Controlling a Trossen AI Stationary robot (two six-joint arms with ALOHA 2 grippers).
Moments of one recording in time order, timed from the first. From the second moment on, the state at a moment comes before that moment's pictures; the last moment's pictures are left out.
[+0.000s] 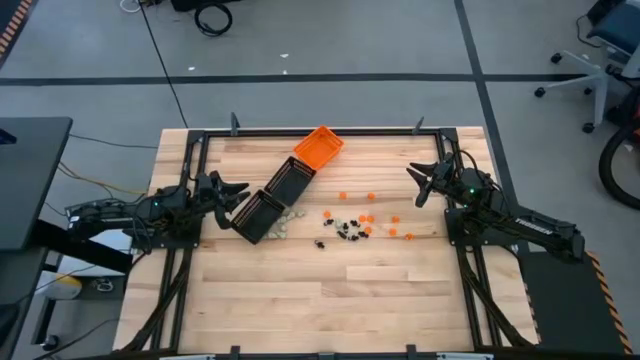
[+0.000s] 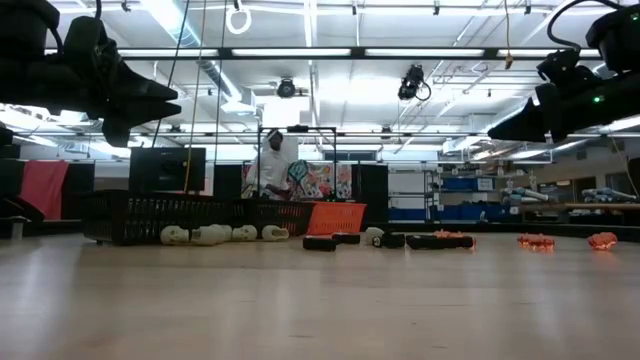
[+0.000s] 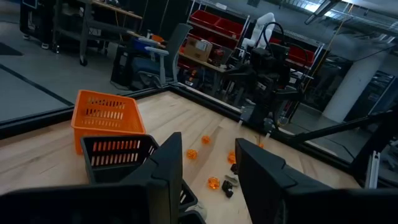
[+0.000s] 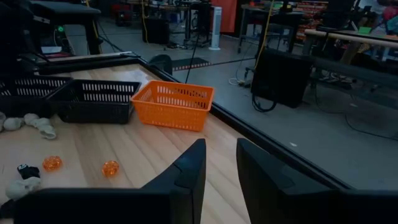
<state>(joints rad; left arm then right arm) 0.05 0.02 0.01 0.04 -0.27 -0.35 -0.46 0.05 0.08 -0.15 0.21 -0.05</state>
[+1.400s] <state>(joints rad) 0.05 0.02 0.01 0.05 -0.27 -0.38 -0.46 0.05 0.08 -0.15 0.21 -0.05</state>
